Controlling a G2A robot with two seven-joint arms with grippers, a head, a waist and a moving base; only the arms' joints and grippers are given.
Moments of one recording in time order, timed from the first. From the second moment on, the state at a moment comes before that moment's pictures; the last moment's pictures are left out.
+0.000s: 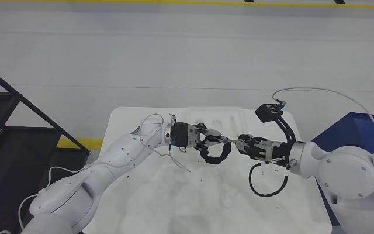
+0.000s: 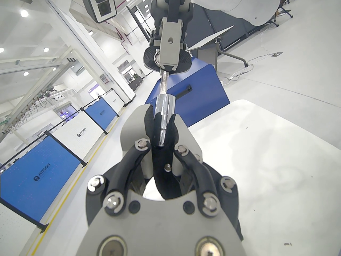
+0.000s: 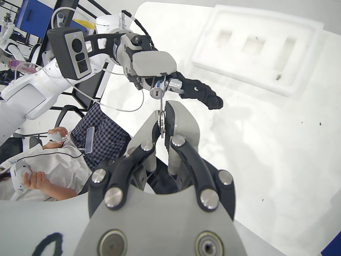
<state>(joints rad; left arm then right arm) 0.63 -1.15 -0.46 -1.04 1.69 -0.55 1.20 -1.20 -0.90 1.34 -2.27 -0.28 0.38 1.20</state>
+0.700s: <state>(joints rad) 0.65 -1.16 -0.51 -1.06 1.73 -0.58 1.17 -1.17 -0.90 1.31 -2.25 -0.29 0.40 1.20</state>
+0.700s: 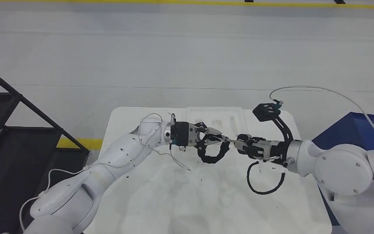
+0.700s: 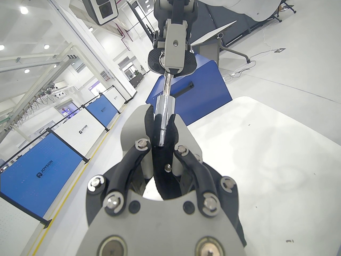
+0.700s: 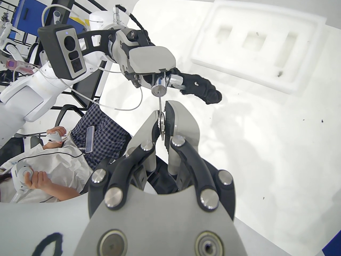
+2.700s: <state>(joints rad) 0.66 -1.13 -0.41 -1.10 1.40 -0.69 1.13 -1.07 -0.89 1.34 -2.08 -0.07 -0.01 1.22</state>
